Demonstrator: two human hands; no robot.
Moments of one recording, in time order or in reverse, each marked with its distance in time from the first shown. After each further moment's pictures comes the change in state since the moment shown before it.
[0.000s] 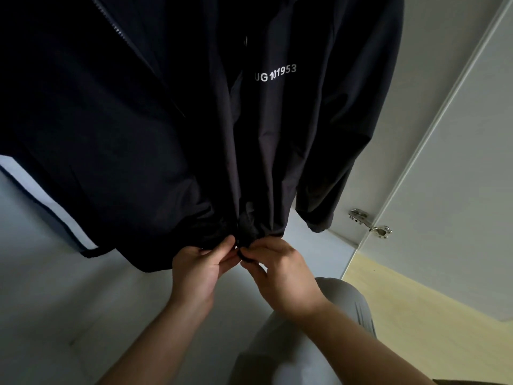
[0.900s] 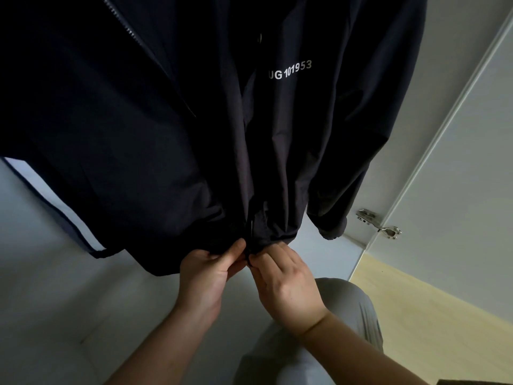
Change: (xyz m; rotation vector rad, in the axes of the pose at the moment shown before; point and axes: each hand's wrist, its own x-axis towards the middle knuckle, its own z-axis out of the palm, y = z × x) left_hand -0.010 0.005 0.004 0.037 0.013 -0.021; right_hand -0.009 -0.003 0.016 -0.217 0.174 -0.174
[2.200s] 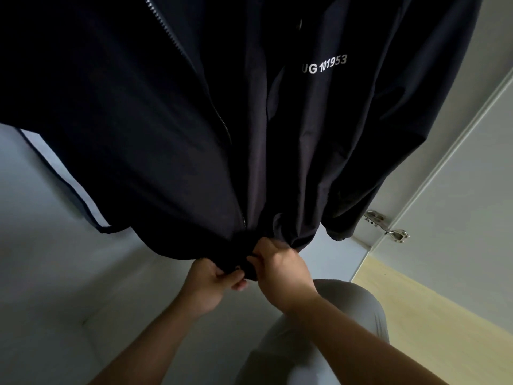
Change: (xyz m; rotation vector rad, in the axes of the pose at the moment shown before) left_hand 0.026 -0.042 -0.058 0.487 -0.266 0.061; right_hand 0.013 0.000 0.018 0.080 -0.497 0.401
